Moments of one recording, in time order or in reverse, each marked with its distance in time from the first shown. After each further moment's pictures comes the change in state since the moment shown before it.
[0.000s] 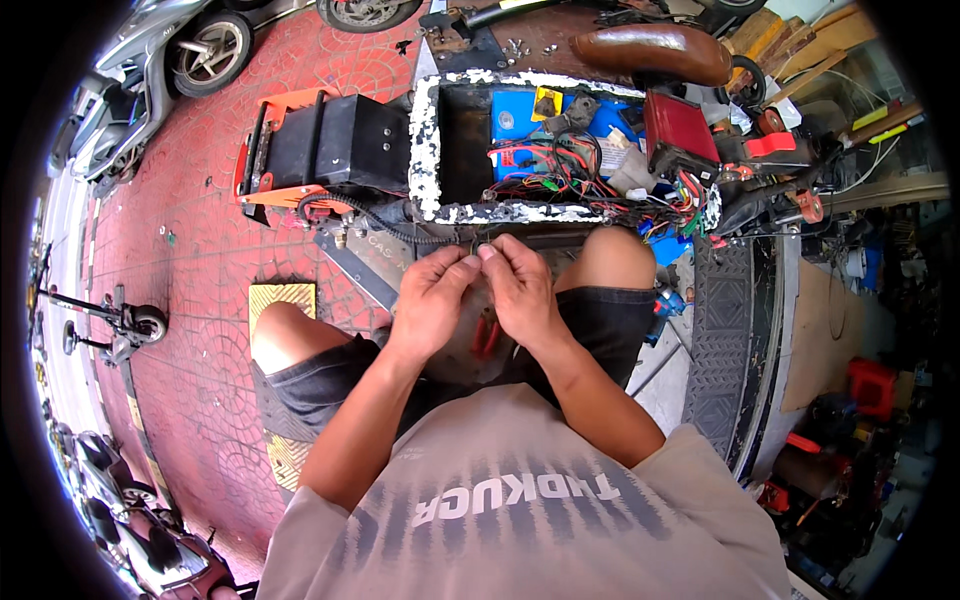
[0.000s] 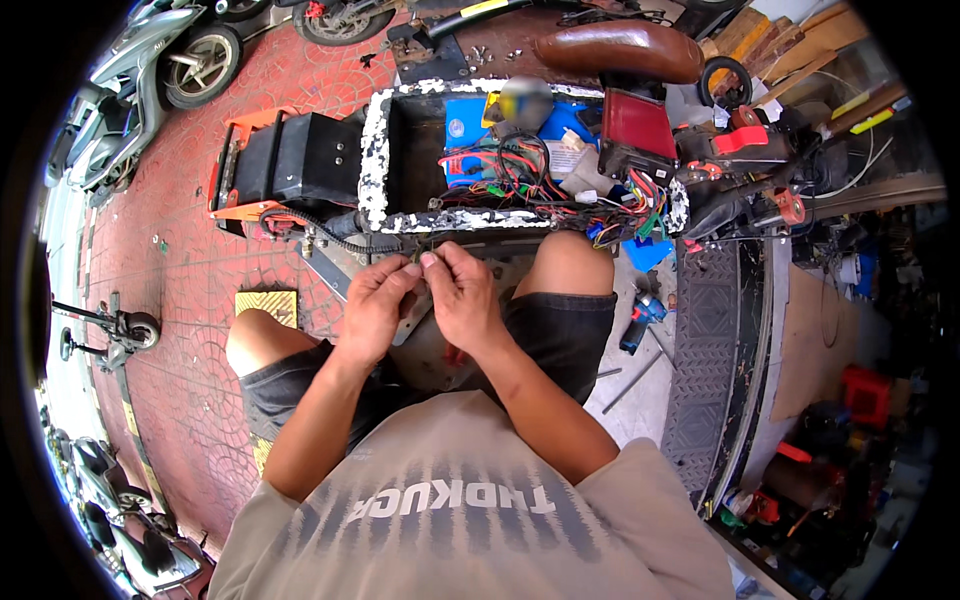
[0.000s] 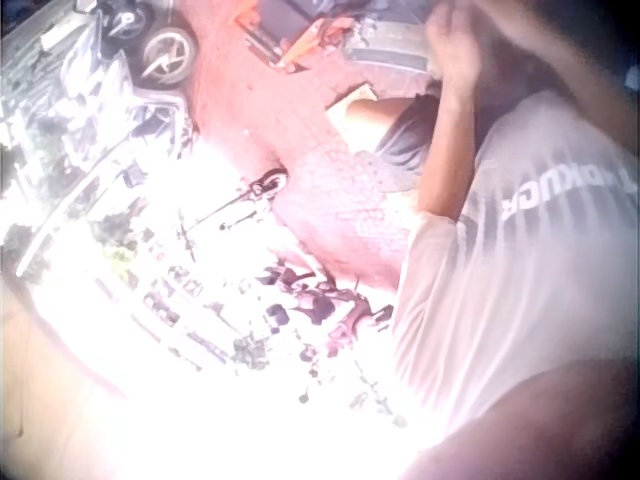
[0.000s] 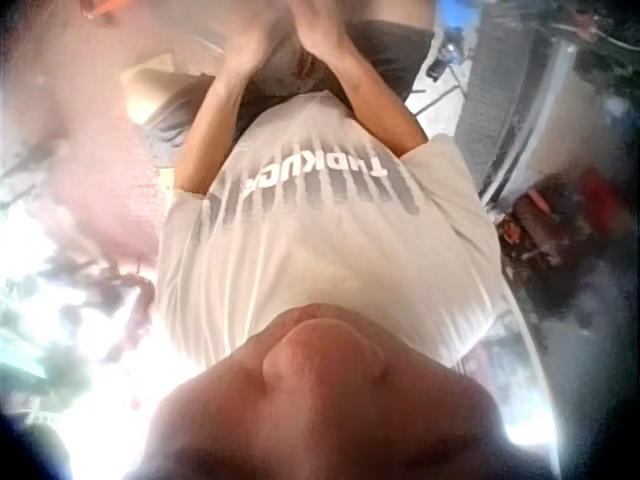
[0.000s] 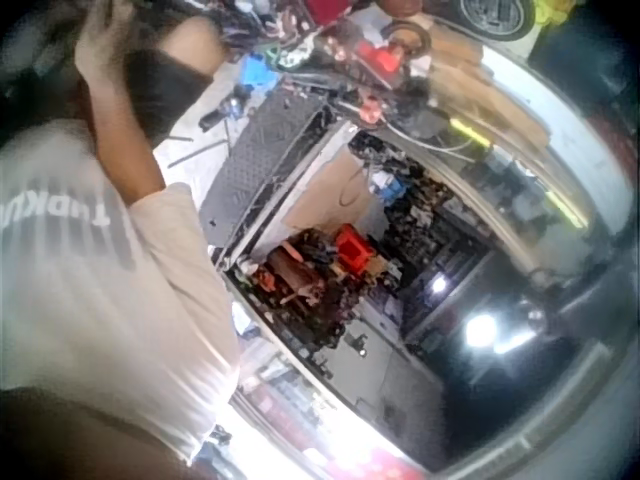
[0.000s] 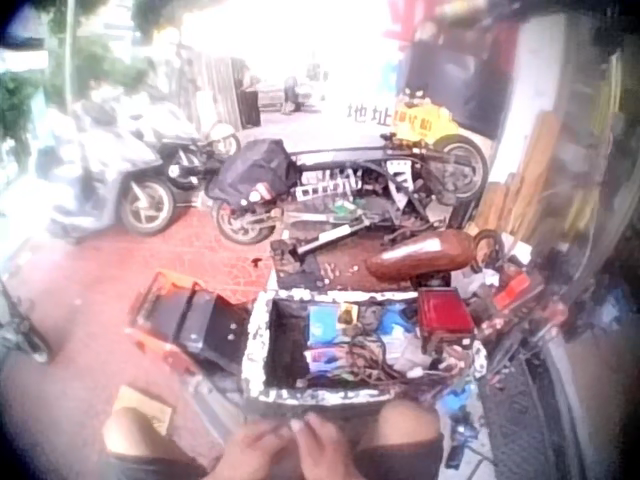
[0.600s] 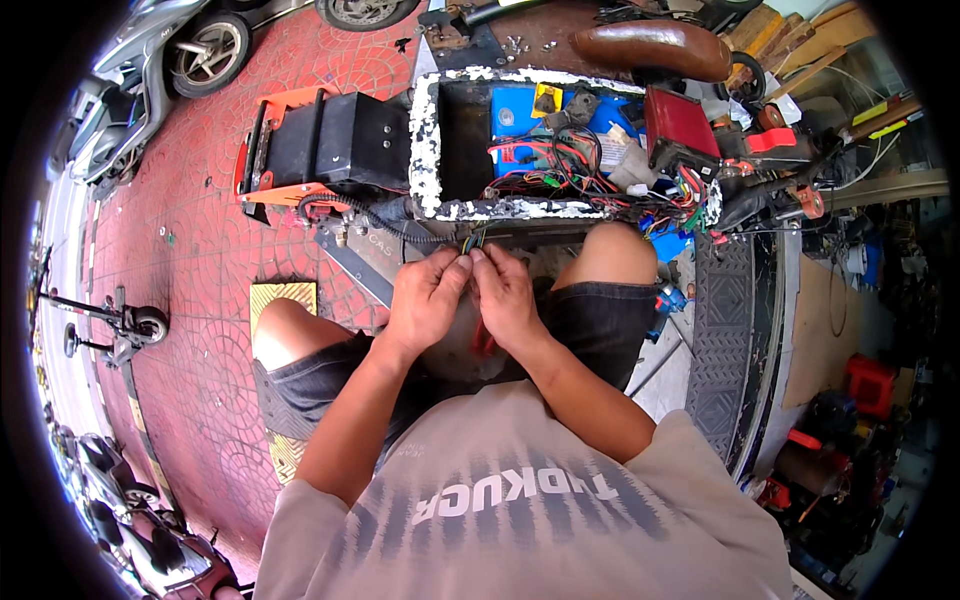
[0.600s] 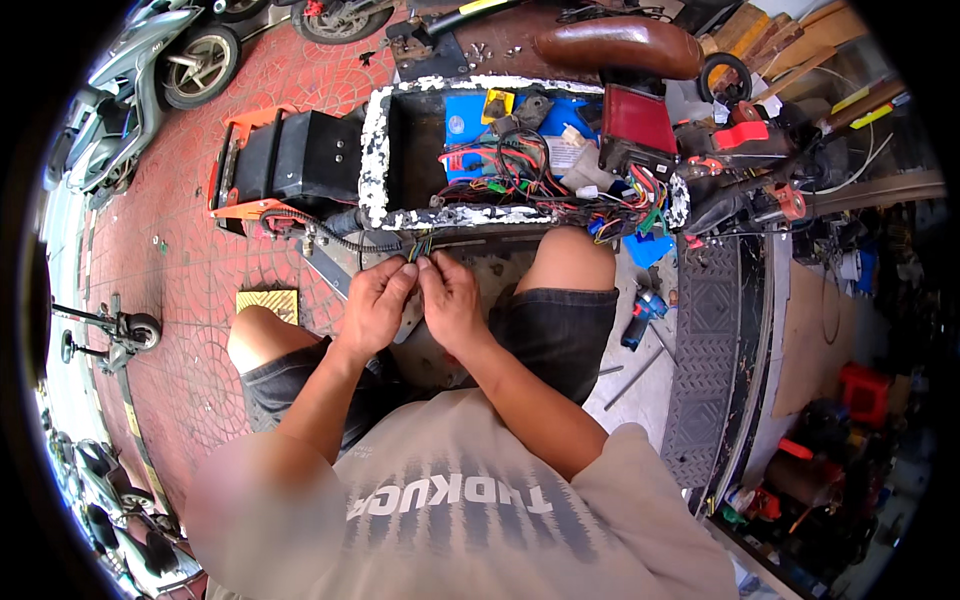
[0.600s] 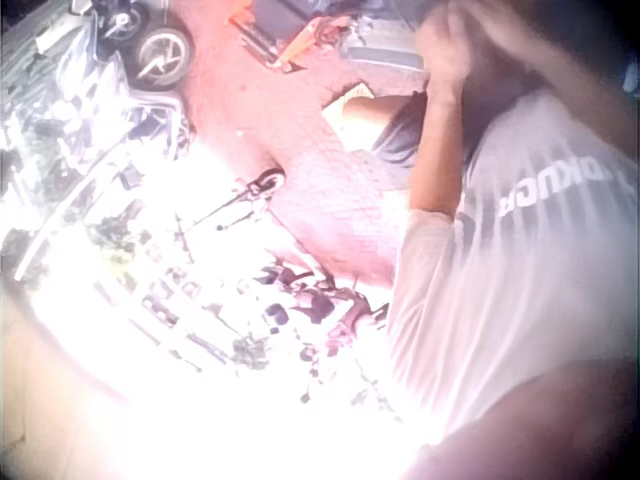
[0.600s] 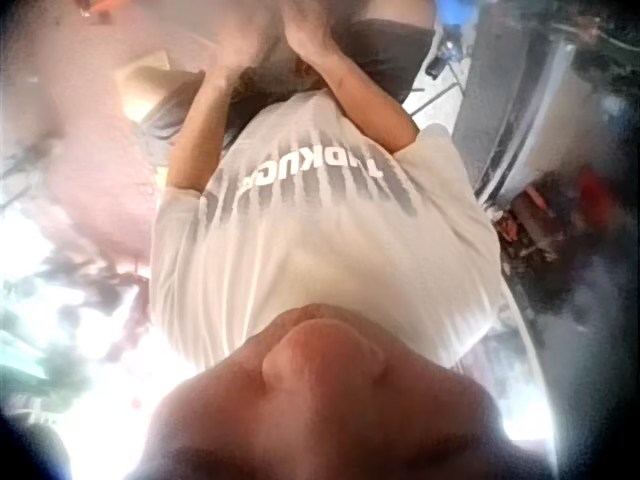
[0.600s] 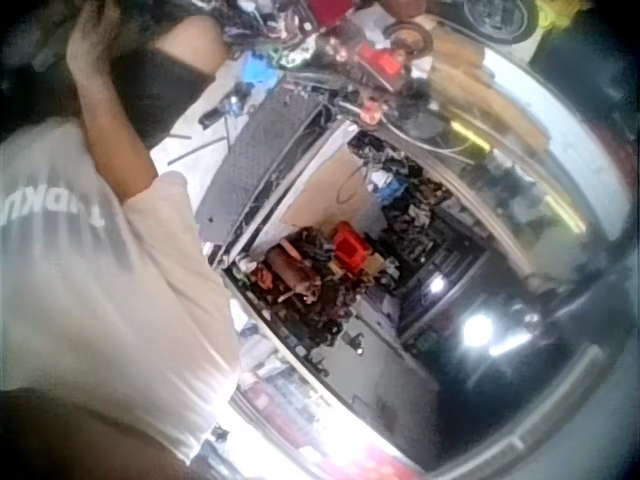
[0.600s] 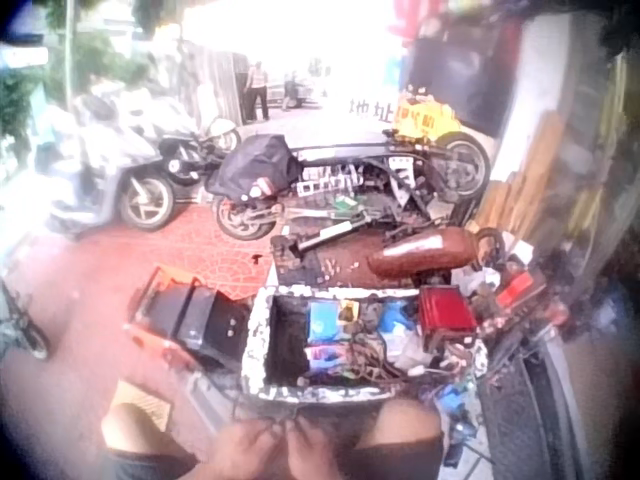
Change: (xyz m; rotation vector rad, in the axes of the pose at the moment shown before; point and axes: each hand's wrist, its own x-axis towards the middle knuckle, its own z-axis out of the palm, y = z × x) left_hand 0.002 -0.006 -0.016 0.521 0.036 0.252; right_hand -0.006 0.028 0.026 0.231 0.017 0.070
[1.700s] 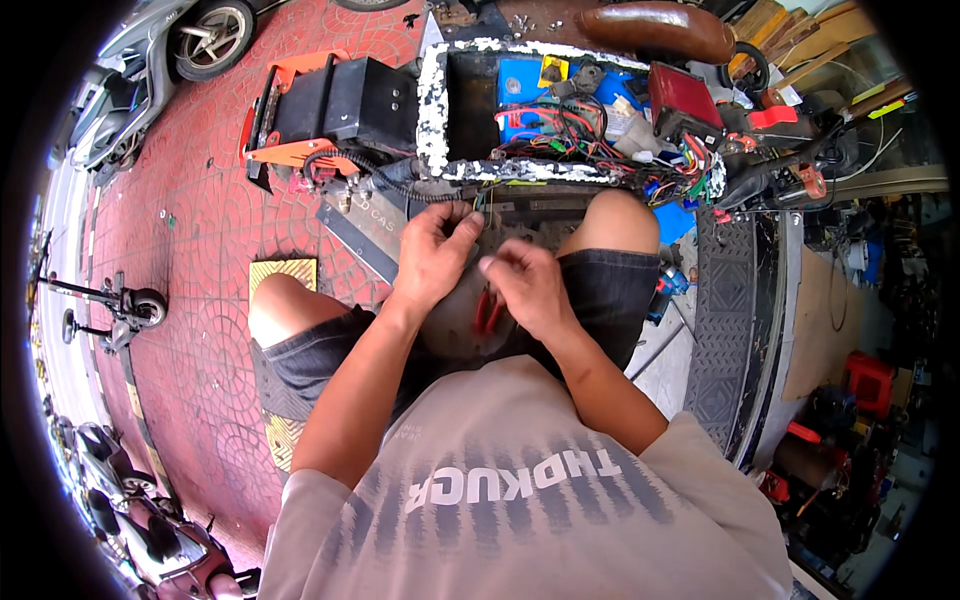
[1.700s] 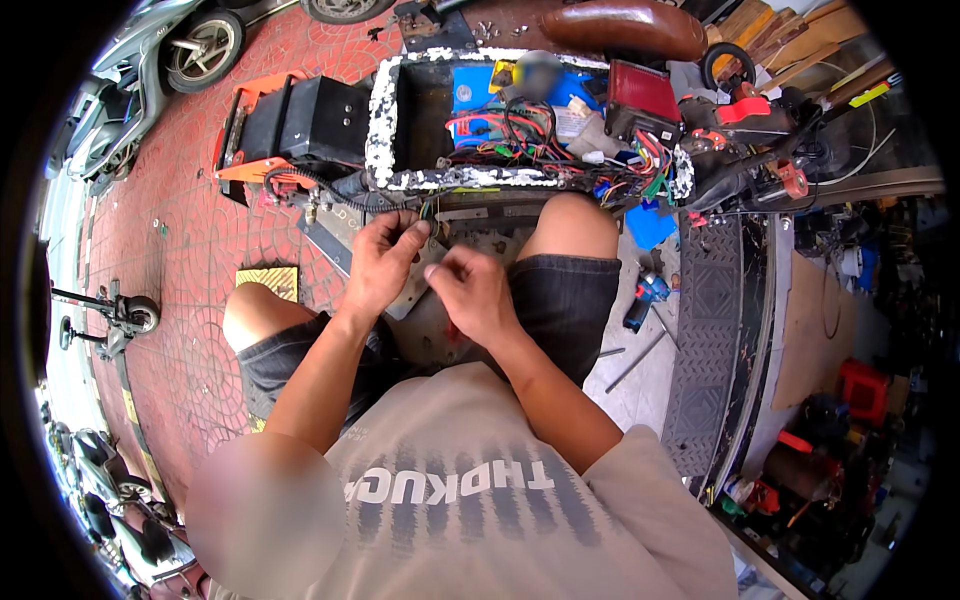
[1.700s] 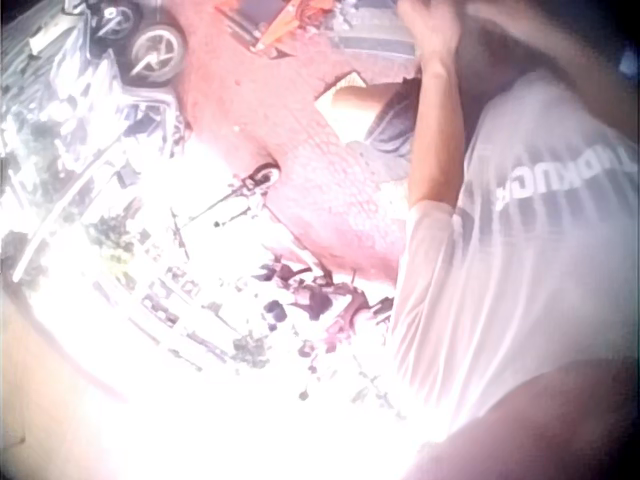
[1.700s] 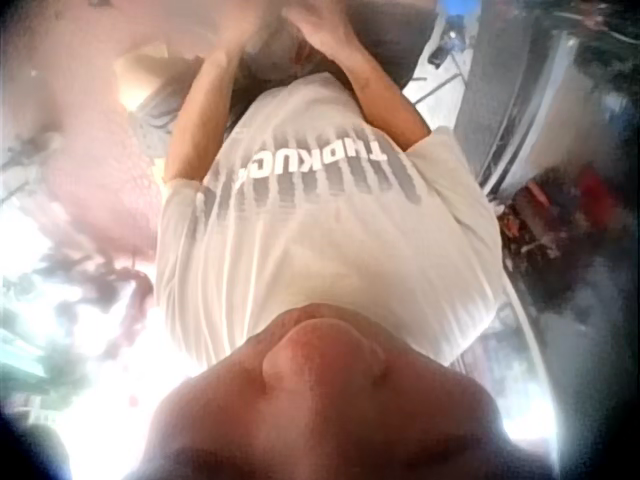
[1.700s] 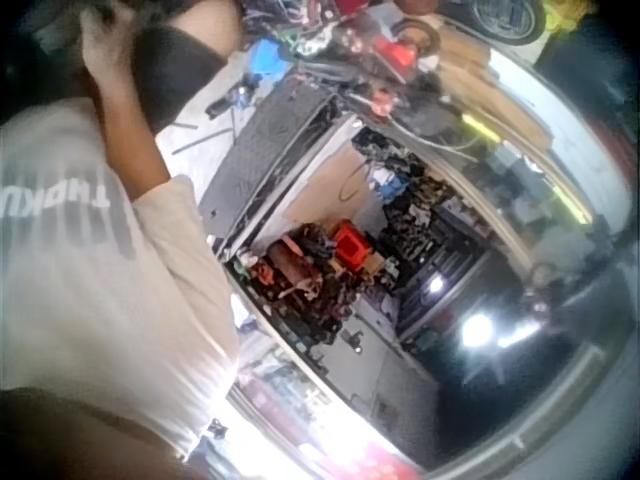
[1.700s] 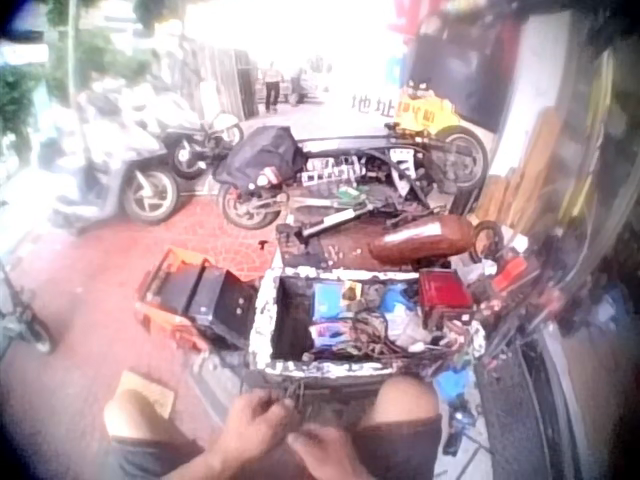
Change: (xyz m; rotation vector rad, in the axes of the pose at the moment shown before) left_hand 0.006 -0.008 0.015 -0.227 0.093 -0.170; right_hand -0.038 -0.022 -0.033 -0.365 -0.073 0.109
